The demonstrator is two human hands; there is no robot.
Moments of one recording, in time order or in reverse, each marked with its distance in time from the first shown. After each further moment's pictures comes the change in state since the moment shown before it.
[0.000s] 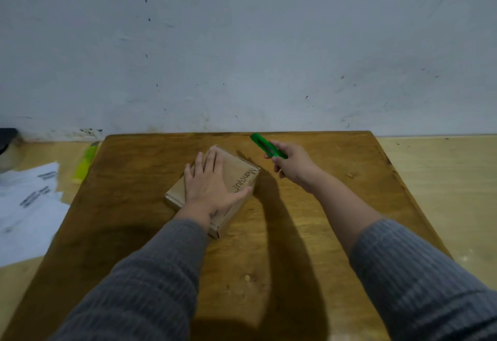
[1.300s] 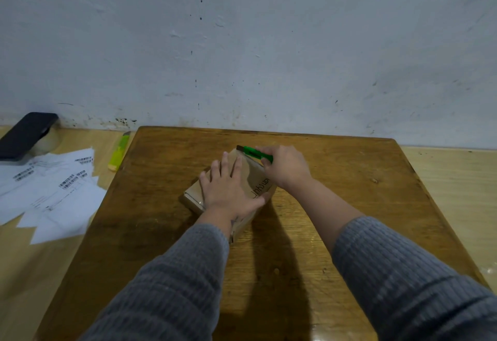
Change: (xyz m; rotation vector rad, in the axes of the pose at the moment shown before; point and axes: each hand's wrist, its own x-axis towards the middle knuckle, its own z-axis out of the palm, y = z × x) left_hand -0.033 -0.031 -0.007 0.012 -0.066 -0.050; right_hand -0.017 -0.042 0.080 -0.781 0.086 -0.245
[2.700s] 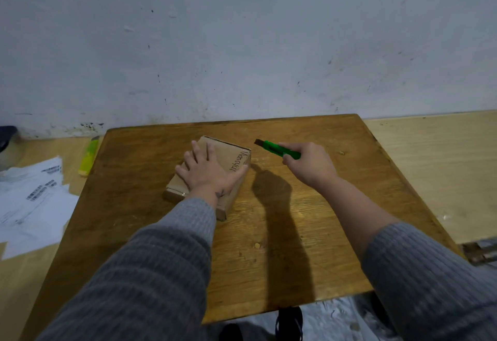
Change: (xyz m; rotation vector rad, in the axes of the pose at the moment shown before) left_hand 0.003 0.019 -0.003 -0.097 -0.022 -0.136; right_hand -0.071 0.083 -0.024 0.237 0.114 0.236
